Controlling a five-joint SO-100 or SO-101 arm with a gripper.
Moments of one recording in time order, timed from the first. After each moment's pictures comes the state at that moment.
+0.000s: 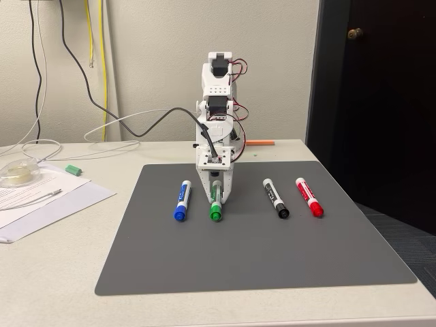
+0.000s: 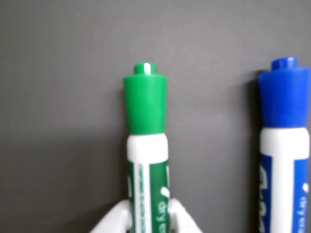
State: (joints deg) arm 0.0 69.3 89.6 46.1 -87.8
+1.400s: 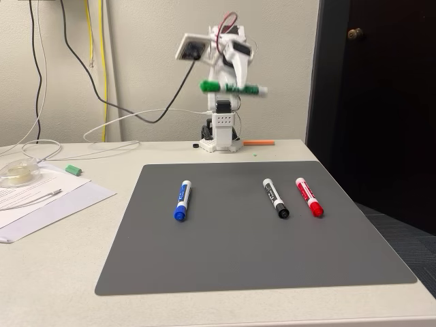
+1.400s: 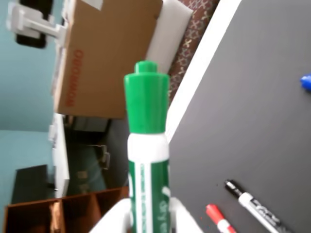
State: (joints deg) arm -8.3 115.5 92.0 46.1 -17.0
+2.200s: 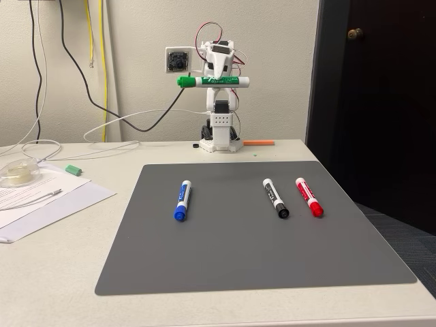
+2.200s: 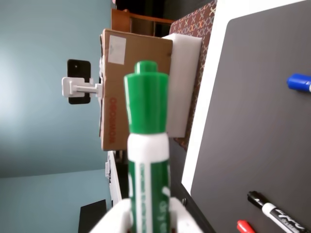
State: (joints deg) arm -0.8 141.2 123.8 29.1 -5.9
